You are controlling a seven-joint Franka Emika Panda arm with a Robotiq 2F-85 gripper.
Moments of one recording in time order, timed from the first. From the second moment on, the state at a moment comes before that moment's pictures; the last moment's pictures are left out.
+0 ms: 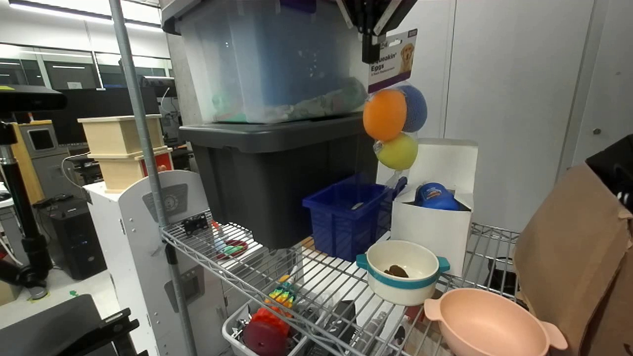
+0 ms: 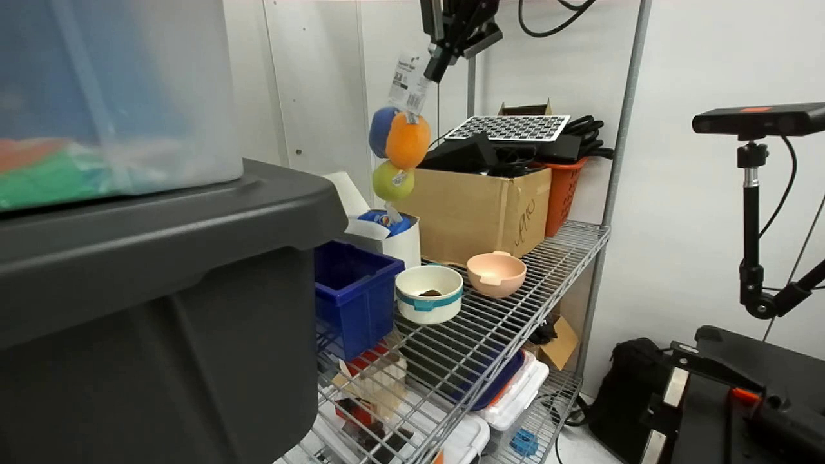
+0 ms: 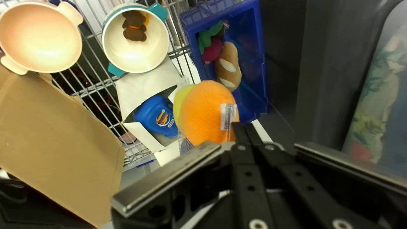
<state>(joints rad) -0.16 0.14 0.04 -1.91 0.44 2.37 -0.17</state>
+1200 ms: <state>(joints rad) -0.15 0.13 -0.03 -2.02 0.25 2.37 -0.17</state>
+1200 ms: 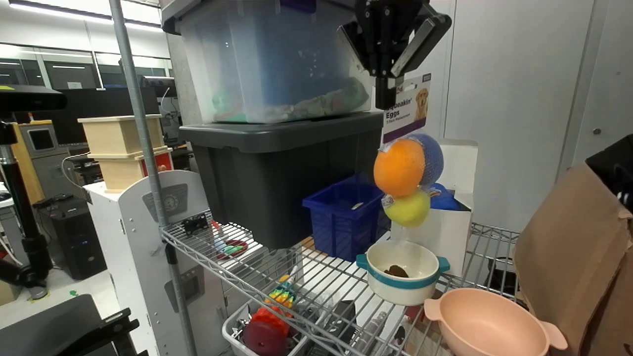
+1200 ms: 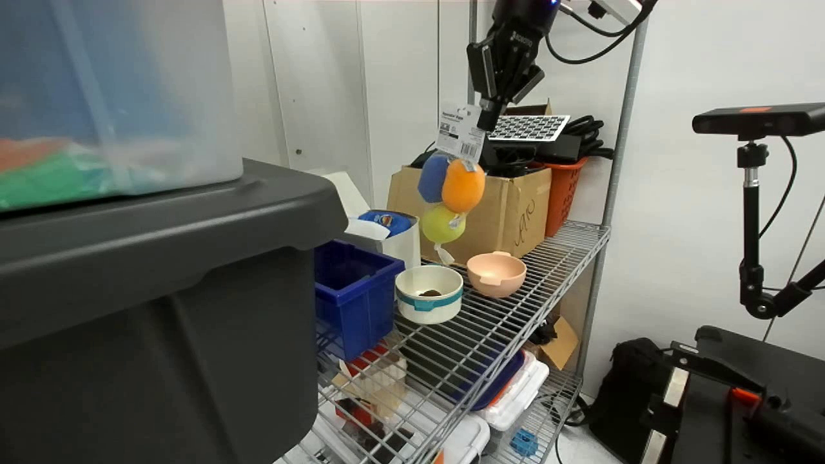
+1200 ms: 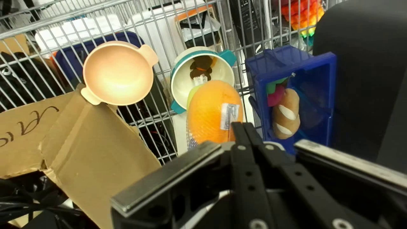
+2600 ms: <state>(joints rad) -0.11 0.25 -0.03 -2.03 0.17 2.49 -0.07</state>
